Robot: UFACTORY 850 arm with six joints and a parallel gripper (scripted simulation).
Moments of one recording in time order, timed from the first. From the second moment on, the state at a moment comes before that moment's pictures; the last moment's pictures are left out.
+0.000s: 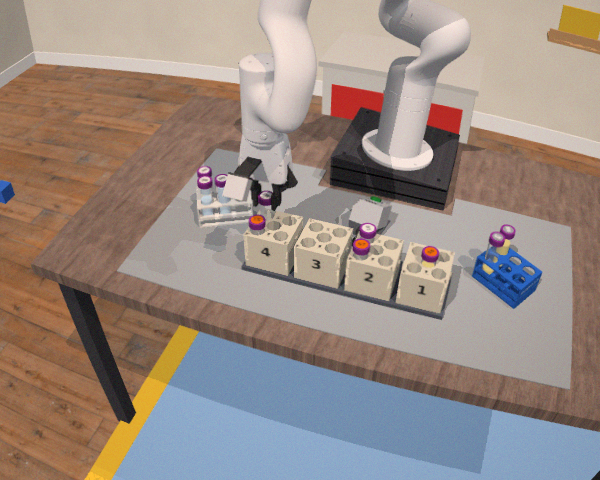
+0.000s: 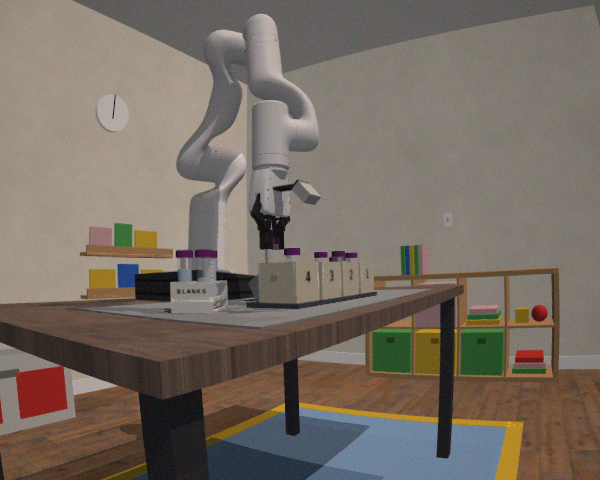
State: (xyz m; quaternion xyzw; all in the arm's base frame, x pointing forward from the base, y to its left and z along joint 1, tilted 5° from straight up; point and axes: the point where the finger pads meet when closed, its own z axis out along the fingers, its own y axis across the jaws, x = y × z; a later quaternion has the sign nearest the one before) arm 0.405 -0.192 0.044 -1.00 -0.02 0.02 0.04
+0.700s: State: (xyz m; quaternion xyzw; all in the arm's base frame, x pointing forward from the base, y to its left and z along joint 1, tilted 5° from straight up) arm 0.405 -0.191 0.025 -1.00 -0.02 0.02 0.04
